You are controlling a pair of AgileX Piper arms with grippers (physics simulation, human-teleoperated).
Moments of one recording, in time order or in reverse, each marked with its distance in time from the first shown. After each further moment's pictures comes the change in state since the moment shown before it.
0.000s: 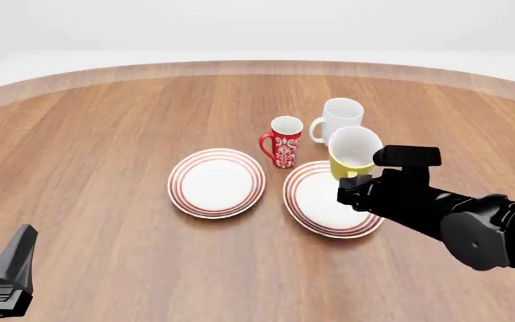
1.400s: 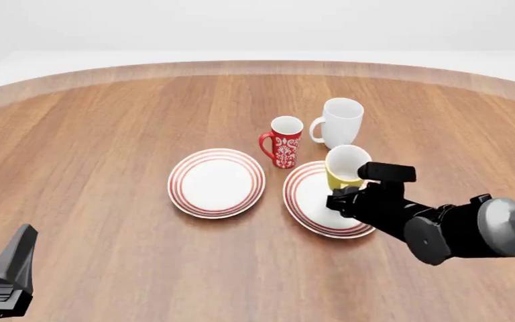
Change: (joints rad) left arm 0.000 0.000 0.000 0.000 0.000; right arm -0.056 0.335 -0.012 -0.285 0.044
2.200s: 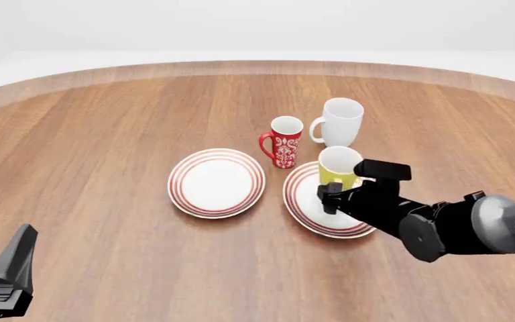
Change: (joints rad) left arm 0.000 0.000 0.000 0.000 0.000; right arm 0.017 0.013 -0.023 0.002 0.035
